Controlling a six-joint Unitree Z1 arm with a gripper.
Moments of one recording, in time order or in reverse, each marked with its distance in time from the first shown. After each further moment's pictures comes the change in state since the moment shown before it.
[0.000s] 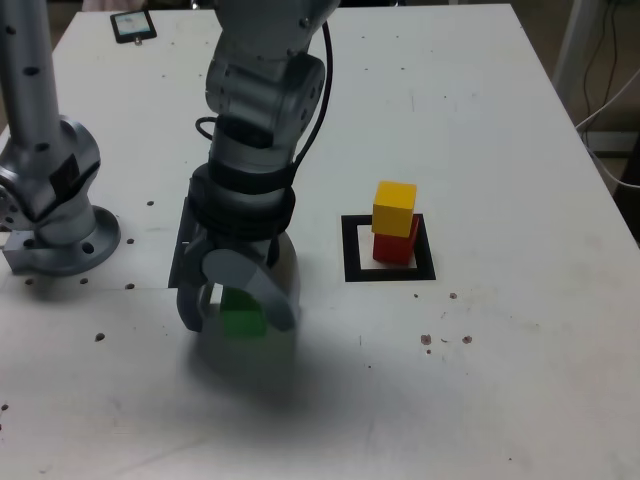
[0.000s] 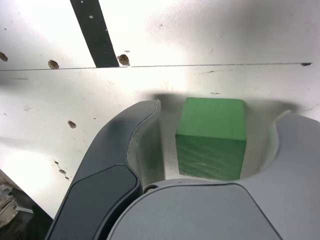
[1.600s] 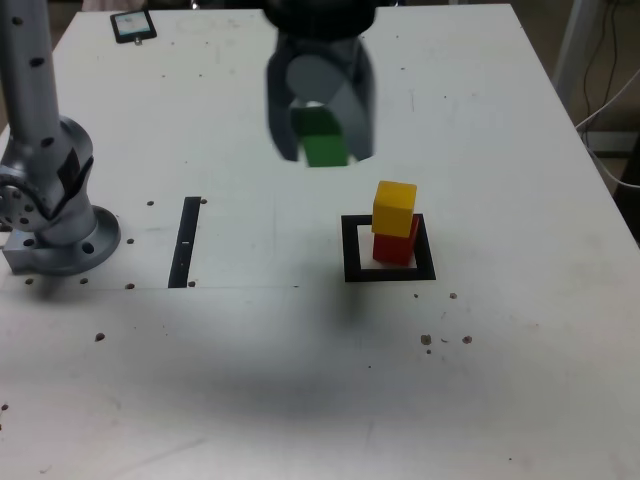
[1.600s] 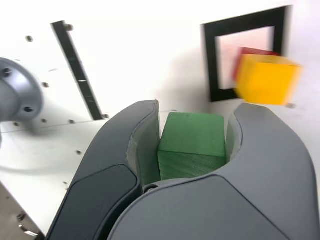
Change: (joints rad) arm 0.236 -0.036 -0.628 0.501 0.252 0.290
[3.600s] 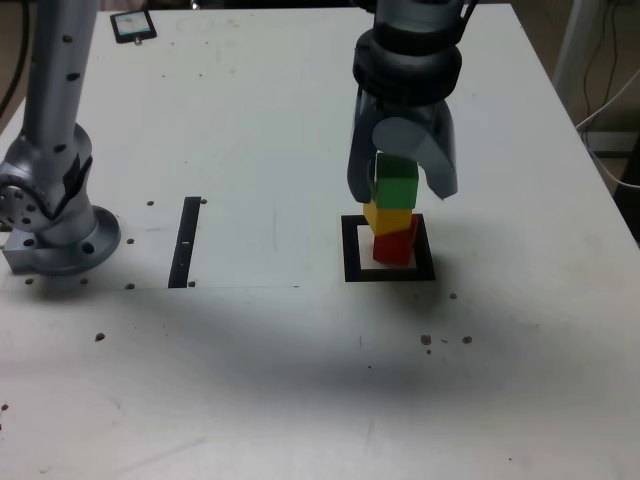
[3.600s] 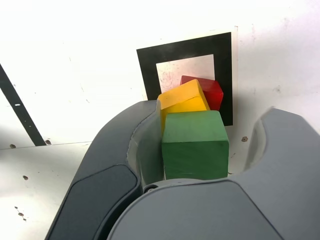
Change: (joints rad) arm 0.031 0.216 -0.058 -0.123 0.025 0.010
